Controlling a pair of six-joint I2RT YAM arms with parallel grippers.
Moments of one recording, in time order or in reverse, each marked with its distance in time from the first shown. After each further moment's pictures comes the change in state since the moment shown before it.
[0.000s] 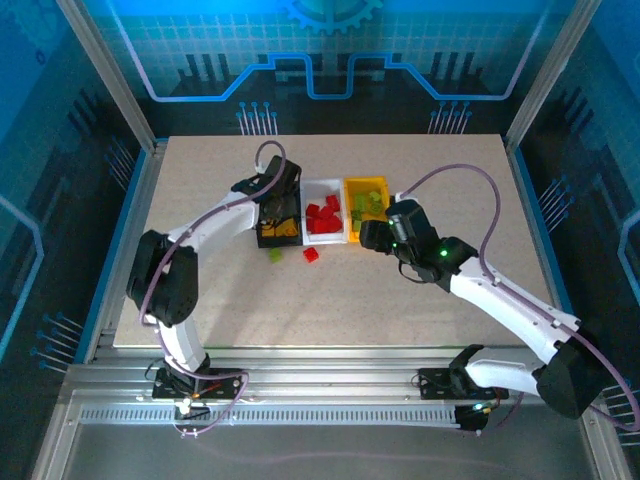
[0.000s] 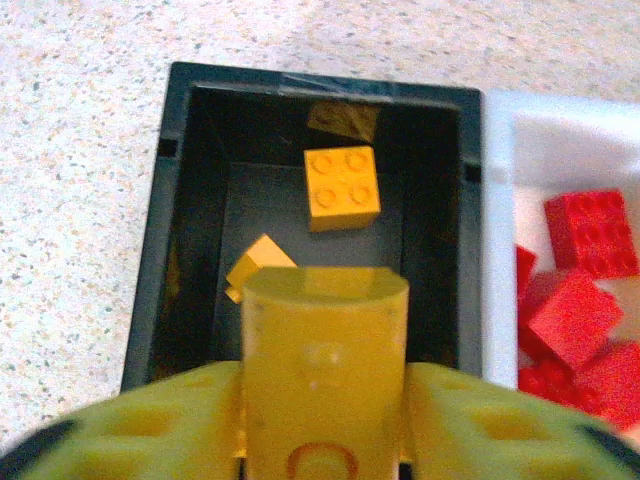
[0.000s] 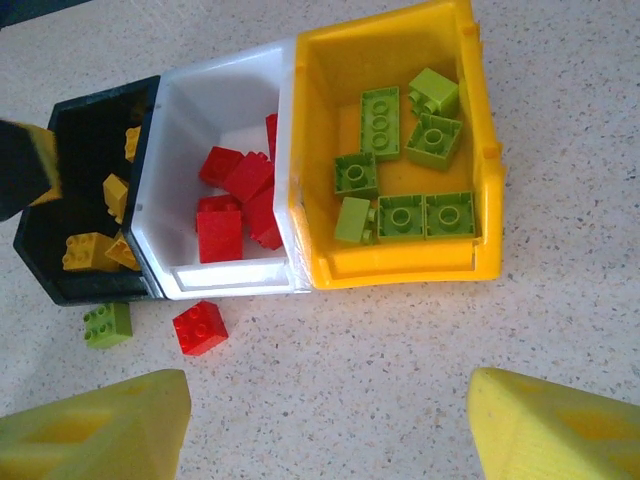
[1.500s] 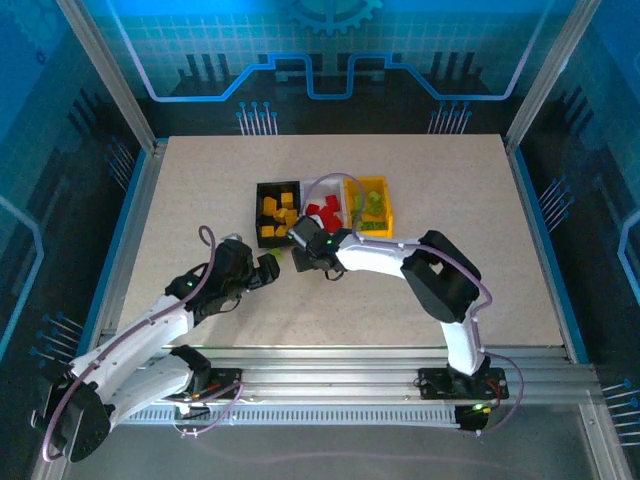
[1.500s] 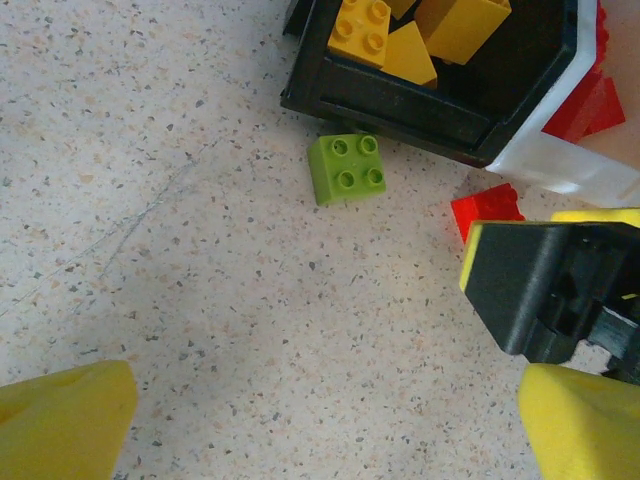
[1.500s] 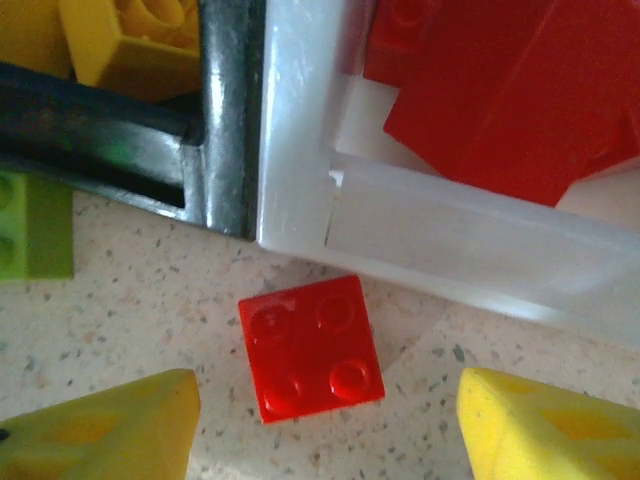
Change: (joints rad) left arm -0.093 -0.869 -0.822 0.080 0.156 -0.277; right arm 0.249 0.845 0.421 0.071 0.059 -0.118
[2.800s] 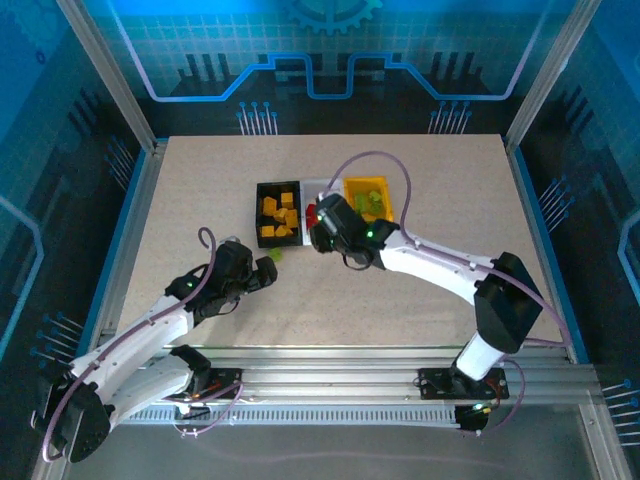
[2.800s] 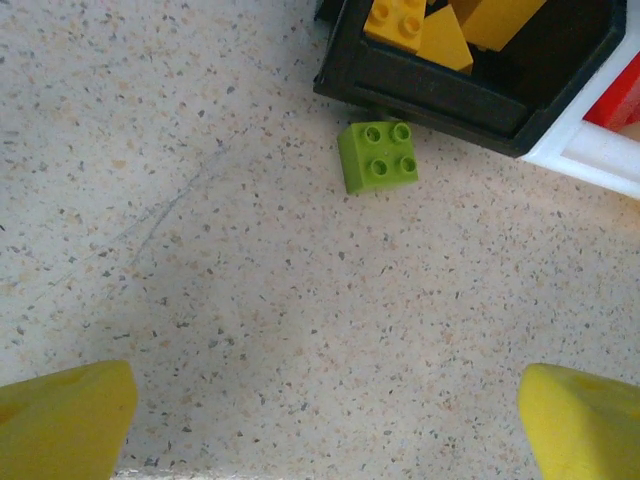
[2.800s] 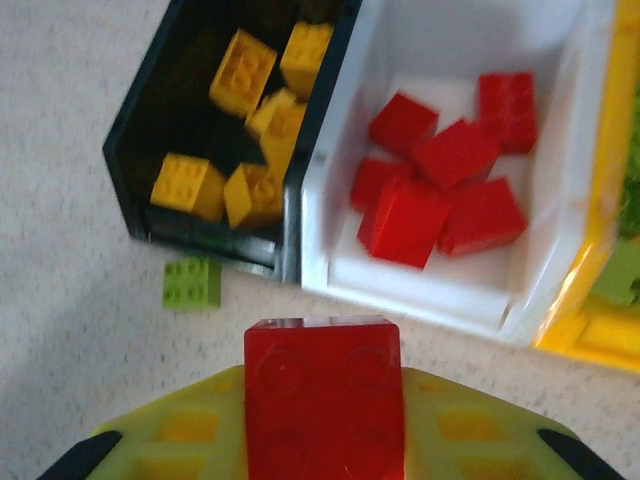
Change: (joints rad) left arm 0.000 -0.004 -0.001 -0.037 -0.020 0.000; right arm -0.062 -0.362 -0.074 -0.022 -0.056 -0.006
